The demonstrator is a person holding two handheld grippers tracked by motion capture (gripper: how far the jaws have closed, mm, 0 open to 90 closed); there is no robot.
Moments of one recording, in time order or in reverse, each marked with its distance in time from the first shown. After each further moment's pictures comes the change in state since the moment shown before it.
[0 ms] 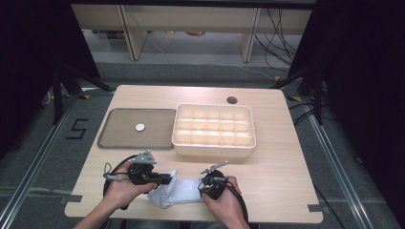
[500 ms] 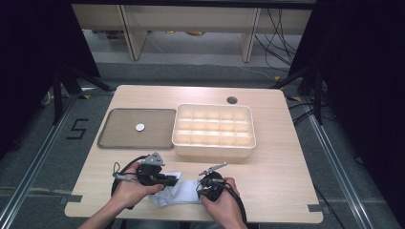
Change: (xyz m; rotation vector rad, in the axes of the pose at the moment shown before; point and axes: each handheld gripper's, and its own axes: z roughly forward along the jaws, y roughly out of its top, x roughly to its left) left arm -0.007 0.004 0.018 0.044 -0.006 0.036; right arm 0.006 -0.001 0.001 -0.002 0.012 -0.002
